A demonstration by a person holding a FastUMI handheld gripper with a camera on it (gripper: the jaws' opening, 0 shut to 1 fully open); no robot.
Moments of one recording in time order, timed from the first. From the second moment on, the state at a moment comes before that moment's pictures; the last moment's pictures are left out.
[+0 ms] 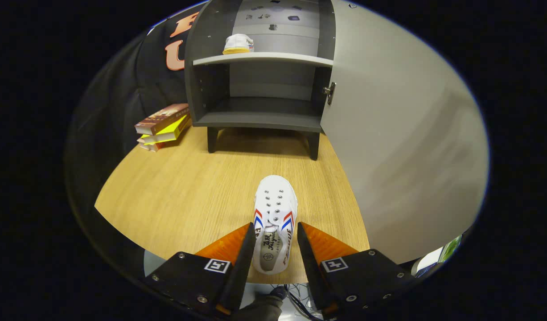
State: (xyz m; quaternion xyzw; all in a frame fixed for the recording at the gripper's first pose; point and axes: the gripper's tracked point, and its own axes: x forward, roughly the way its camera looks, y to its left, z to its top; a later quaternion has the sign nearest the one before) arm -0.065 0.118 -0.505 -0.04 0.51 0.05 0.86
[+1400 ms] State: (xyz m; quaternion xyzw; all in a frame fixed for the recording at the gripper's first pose) arm -0.064 0.112 -0.601 -0.01 0.62 0.06 0.78
